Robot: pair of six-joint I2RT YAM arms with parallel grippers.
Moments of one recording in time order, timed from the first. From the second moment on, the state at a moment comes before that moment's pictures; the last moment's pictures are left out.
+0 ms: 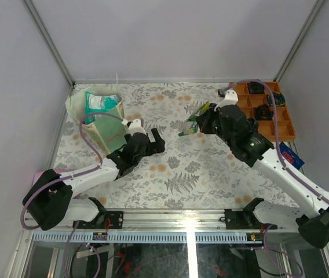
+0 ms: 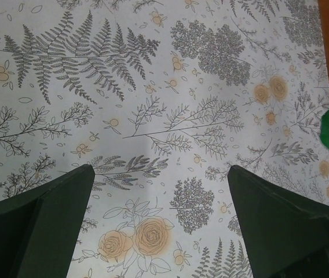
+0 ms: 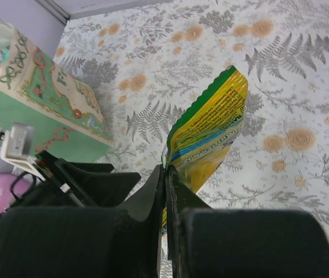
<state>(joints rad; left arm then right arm) -0.72 1.29 0.62 0.14 -0.34 -0.72 0.67 1.09 1.04 -0.31 0.22 0.56</state>
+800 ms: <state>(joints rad) -0.72 1.18 0.48 0.14 -0.45 -0.88 0.81 1.62 1.81 -0.39 0.11 0.42</state>
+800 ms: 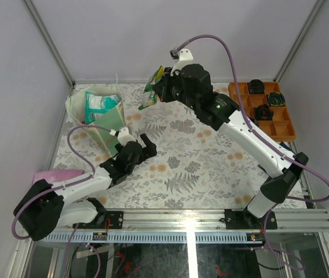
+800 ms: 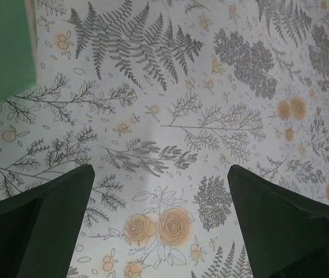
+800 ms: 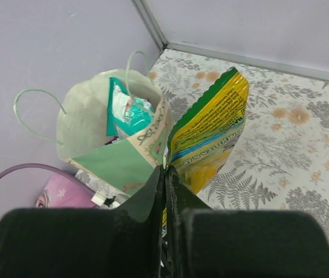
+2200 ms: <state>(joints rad) -0.78 1.15 0.43 0.12 -0.45 -0.83 1.06 1.92 2.02 -0.14 -0.03 0.14</state>
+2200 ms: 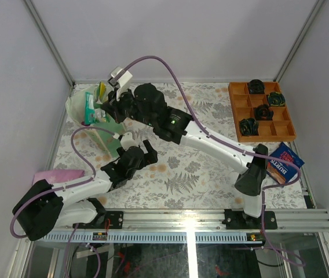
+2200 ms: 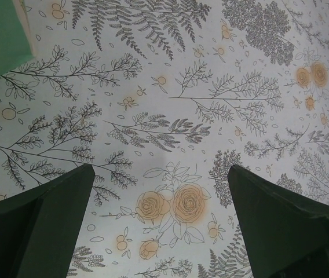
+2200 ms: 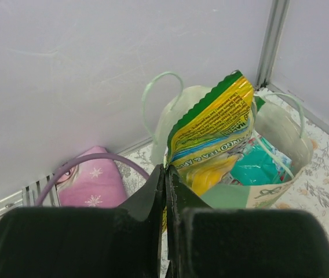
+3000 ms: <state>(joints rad) -0.78 1.17 0.43 0.12 -0.45 -0.83 1.14 1.90 1.98 -0.02 0.10 -0.10</state>
